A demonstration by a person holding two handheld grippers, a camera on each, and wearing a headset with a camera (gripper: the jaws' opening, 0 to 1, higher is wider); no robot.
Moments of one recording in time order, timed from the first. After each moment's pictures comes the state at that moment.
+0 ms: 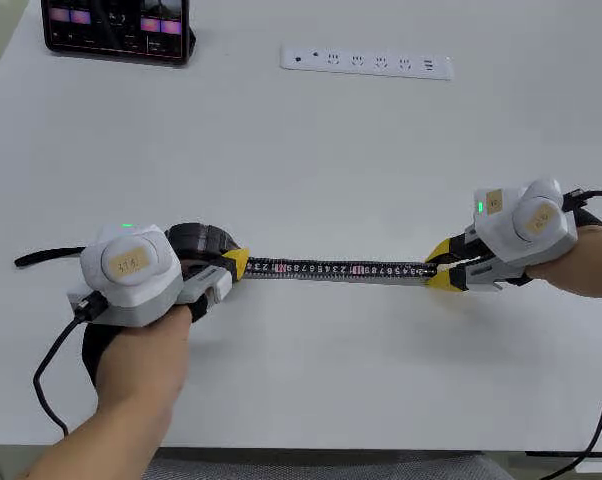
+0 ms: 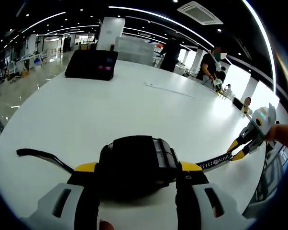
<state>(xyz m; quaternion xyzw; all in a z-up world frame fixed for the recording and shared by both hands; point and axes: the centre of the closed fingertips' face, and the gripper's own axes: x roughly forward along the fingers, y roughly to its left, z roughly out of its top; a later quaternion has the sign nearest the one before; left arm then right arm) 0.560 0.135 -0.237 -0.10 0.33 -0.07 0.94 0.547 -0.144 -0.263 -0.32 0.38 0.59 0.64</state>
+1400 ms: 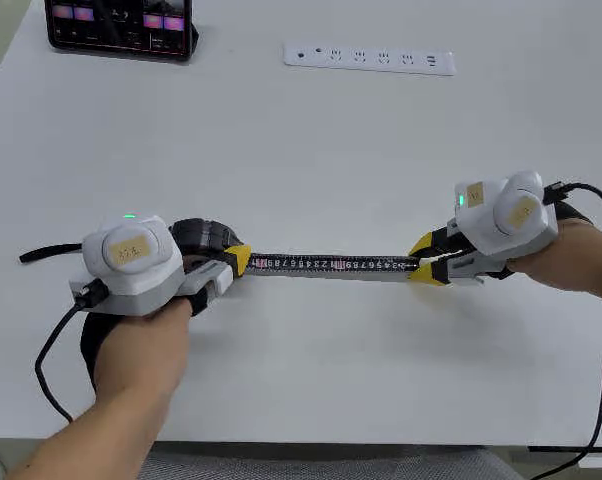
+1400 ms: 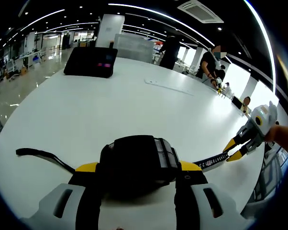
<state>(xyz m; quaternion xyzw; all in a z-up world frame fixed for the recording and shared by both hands) 0.557 0.135 -0.237 -0.10 0.34 -0.08 0.93 0.547 -0.110 -0.259 -0.32 0.36 0.60 0.64</state>
